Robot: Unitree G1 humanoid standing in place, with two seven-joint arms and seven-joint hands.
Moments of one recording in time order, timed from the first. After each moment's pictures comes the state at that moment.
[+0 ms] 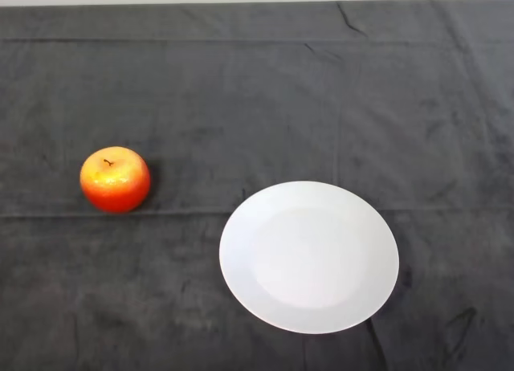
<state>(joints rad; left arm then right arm) -0.34 0.70 0.62 1.19 -0.53 -0.82 -0.05 -0.72 -0.65 -0.77 1.22 0.73 0.72 0.66</state>
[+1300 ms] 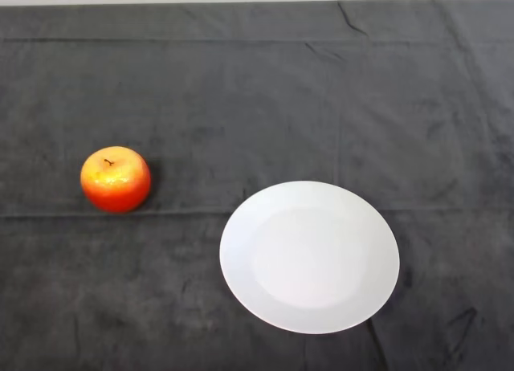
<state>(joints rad) -0.43 0.52 0.35 1.19 -0.12 -0.87 0.14 -0.72 -0.65 -0.77 1.22 0.73 0.72 0.66</state>
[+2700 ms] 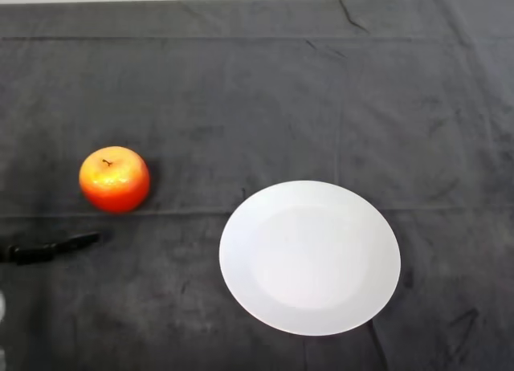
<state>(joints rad) -0.57 0.38 0.12 1.19 0.06 -0.73 0.06 -0.72 -0.65 -0.77 1.22 0.73 0.72 0.66</state>
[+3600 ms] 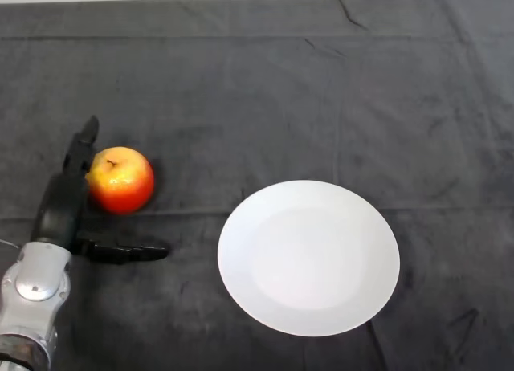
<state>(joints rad) -0.61 0.33 -0.02 1.18 0.14 -0.62 -0.02 -0.72 -0.65 -0.77 1.22 0.73 0.72 0.66</state>
